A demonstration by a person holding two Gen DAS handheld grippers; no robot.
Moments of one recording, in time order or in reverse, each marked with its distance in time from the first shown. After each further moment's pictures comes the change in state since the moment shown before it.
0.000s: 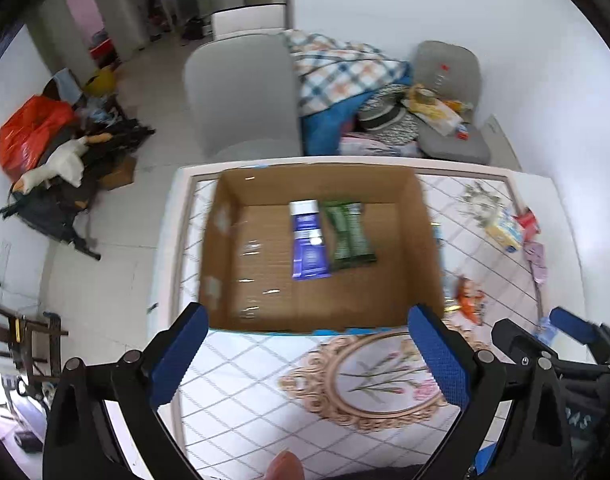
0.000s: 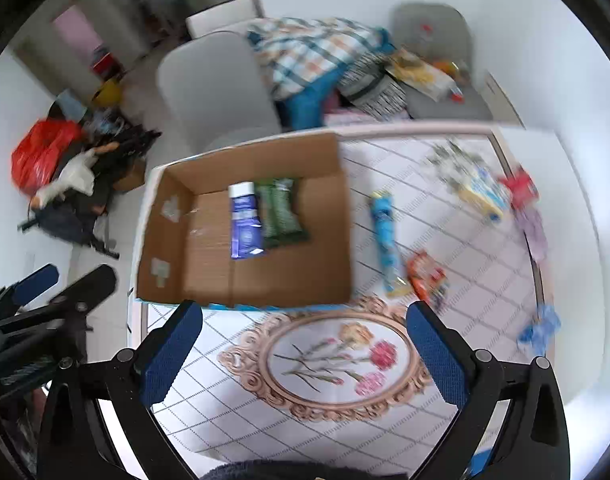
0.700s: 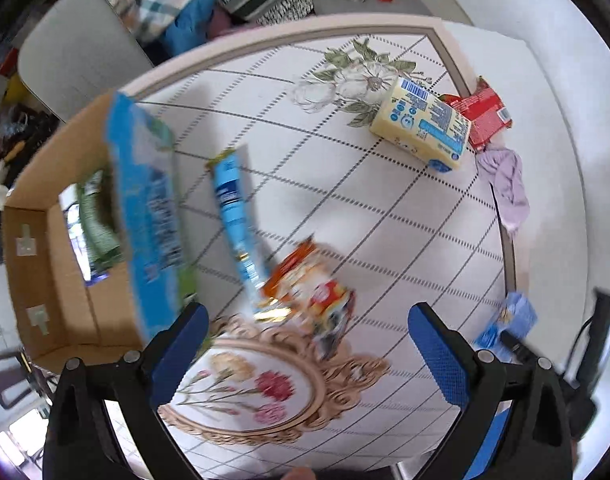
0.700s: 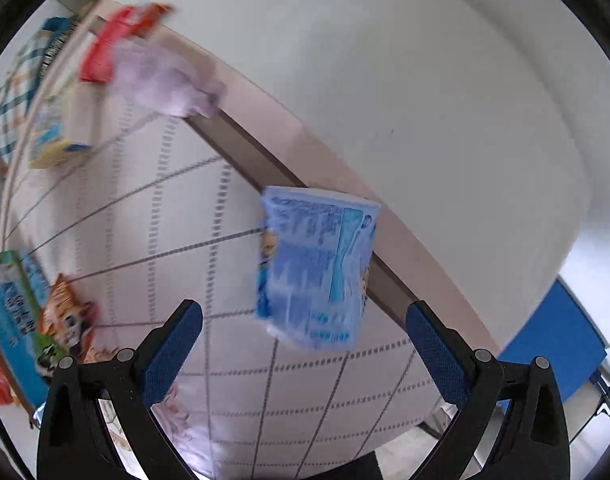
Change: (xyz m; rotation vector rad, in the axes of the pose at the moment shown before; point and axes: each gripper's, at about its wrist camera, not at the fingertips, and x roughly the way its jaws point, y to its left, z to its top) left arm 0.204 -0.288 0.033 0.180 0.440 -0.044; right arm 0.136 -0.433 -0.094 0.723 0.361 -0.218
